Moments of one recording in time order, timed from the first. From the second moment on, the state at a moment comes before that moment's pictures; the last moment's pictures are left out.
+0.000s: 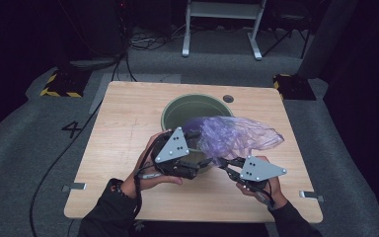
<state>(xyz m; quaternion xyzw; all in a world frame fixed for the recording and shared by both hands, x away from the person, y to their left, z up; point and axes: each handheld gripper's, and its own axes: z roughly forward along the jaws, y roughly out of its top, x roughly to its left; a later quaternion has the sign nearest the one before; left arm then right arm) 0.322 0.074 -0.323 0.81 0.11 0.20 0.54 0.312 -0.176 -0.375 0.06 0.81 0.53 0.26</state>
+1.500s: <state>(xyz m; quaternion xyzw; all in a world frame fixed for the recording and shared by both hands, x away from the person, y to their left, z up) 0.324 0.134 -0.352 0.80 0.13 0.18 0.55 0.286 -0.253 -0.326 0.07 0.71 0.57 0.42</state>
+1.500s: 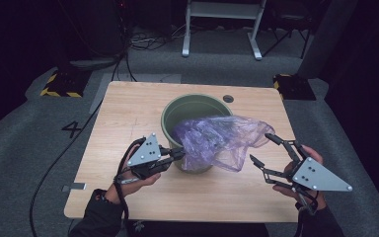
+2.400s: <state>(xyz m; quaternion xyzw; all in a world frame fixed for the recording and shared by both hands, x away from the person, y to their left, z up) 0.345 0.161 -0.361 0.80 0.17 0.17 0.55 0.353 -0.228 -0.335 0.13 0.75 0.50 0.42</state>
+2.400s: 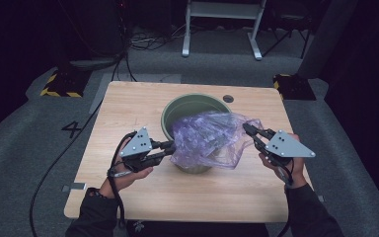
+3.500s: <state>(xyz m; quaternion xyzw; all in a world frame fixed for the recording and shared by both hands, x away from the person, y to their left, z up) 0.308 0.179 -0.333 0.77 0.19 0.20 0.57 0.391 -0.229 -0.336 0.20 0.76 0.50 0.38</state>
